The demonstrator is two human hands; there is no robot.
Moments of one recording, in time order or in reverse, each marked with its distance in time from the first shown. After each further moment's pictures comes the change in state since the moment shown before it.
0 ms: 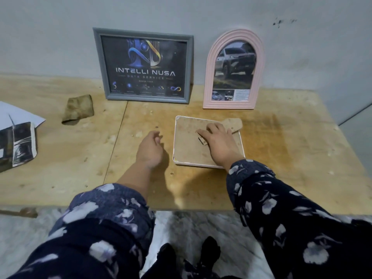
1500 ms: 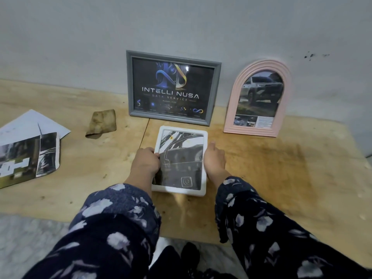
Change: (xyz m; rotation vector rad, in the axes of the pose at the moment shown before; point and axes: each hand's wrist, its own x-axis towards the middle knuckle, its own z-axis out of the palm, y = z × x) left_hand 0.061 -0.033 -0.049 0.180 -0.001 -0.242; right_hand 0.067 -0.081 -0.004 1.028 -0.029 0.840
